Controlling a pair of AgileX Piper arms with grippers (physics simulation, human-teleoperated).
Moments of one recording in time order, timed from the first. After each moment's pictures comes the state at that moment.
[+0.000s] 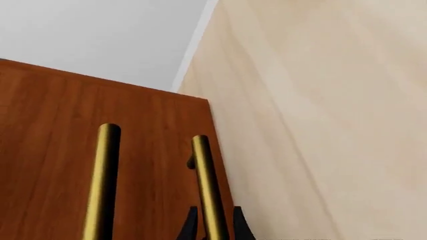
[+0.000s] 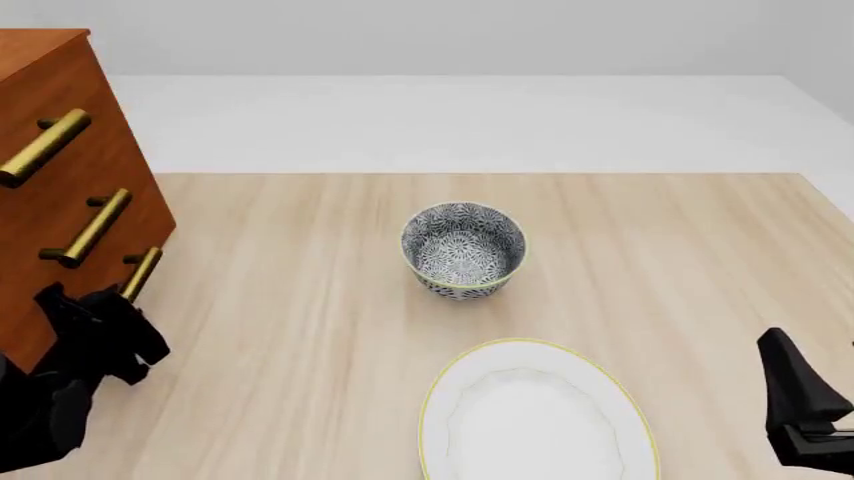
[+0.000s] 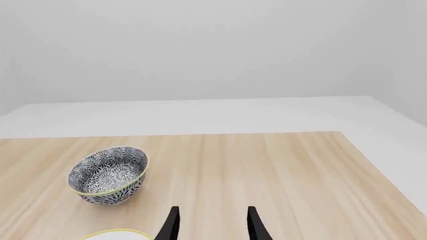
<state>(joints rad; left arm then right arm) 0.26 1.94 -0.32 -1.22 1.20 0.00 0.01 0.00 0.01 0.03</state>
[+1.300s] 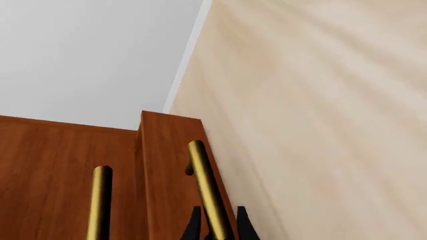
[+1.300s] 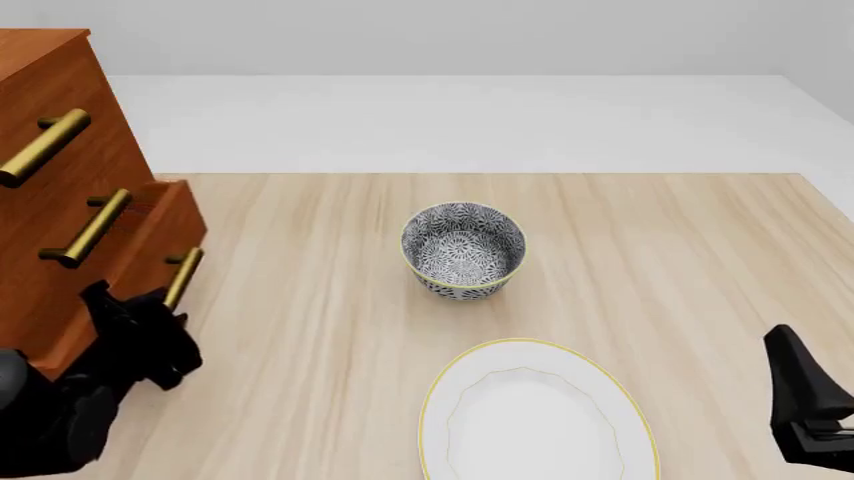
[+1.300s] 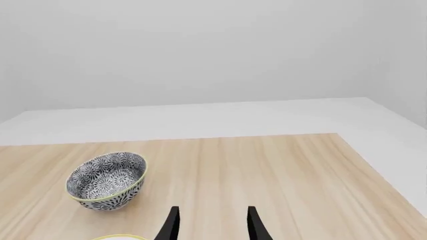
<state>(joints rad) 0.10 1.87 -0.26 -1.18 1.19 -0.01 0.00 0.00 0.00 0.04</state>
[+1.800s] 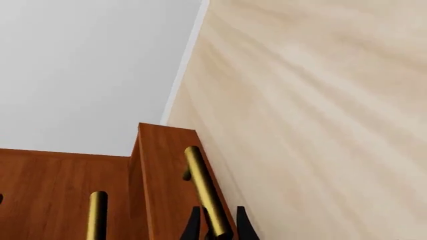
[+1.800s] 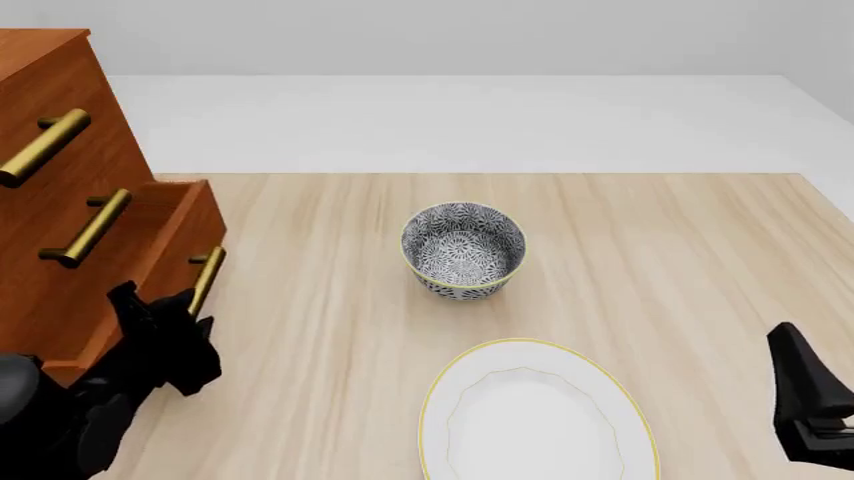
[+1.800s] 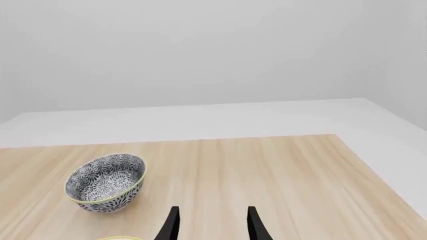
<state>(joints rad) -0.01 1.83 -0.23 -1.17 1.17 -0.01 0.00 -0.01 0.01 0.04</state>
